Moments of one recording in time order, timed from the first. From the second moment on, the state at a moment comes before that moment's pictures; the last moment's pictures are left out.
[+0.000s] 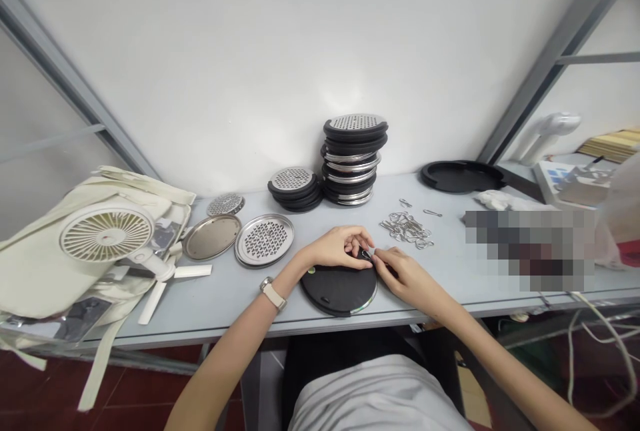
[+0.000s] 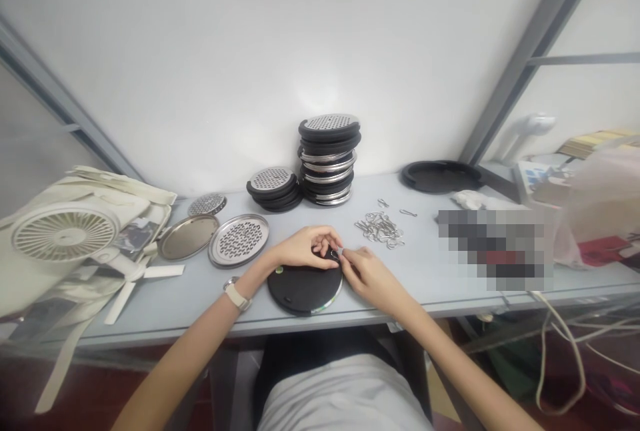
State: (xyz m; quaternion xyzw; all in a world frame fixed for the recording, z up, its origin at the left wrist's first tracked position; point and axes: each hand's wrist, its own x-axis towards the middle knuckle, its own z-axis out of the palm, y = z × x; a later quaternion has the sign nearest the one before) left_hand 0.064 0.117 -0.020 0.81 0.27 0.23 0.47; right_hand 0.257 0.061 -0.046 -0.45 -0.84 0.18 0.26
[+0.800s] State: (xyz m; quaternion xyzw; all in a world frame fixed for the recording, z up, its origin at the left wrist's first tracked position) left_hand 0.063 0.119 -0.023 0.79 0.25 0.22 0.51; right_hand 0.262 0.061 -0.046 -0.46 -0.81 0.23 0.28
